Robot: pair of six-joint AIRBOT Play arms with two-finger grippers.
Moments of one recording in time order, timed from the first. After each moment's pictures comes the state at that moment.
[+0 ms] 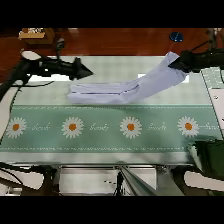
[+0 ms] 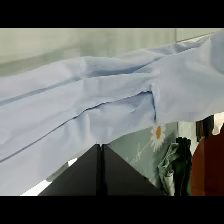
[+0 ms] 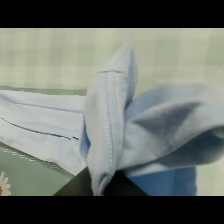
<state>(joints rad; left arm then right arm) -0.12 -1.69 1.42 0.43 -1.12 -1.17 -0.20 -1.39 1.46 -0.85 1.26 1.33</state>
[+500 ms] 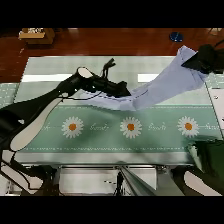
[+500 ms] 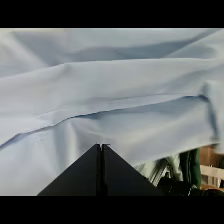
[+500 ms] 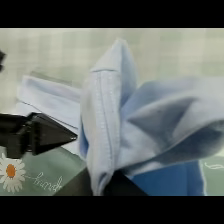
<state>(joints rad) -0.51 -1.80 1.42 0.38 -0.95 -1.18 -0.19 -1.14 1.46 -0.95 1.42 1.50</state>
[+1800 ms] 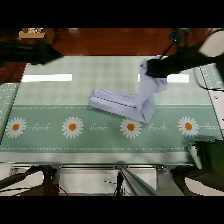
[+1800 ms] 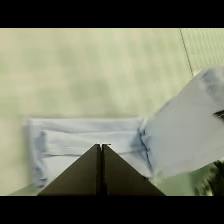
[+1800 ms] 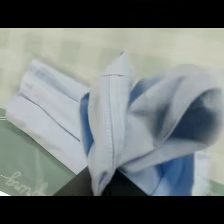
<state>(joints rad) 0.21 -1.27 1.42 0.62 -1.26 -1.19 0.30 -1.34 1.46 -1.24 1.14 1.64</state>
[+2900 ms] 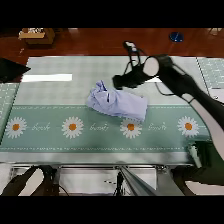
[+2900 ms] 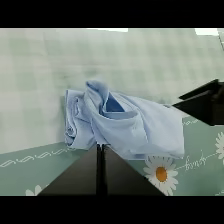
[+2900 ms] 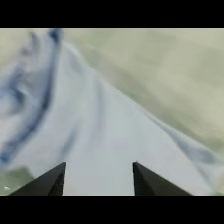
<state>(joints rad) 0.38 -0.90 1.18 0.71 -1.36 -1.15 0.46 -1.49 1.46 -1.43 1.10 1.72</state>
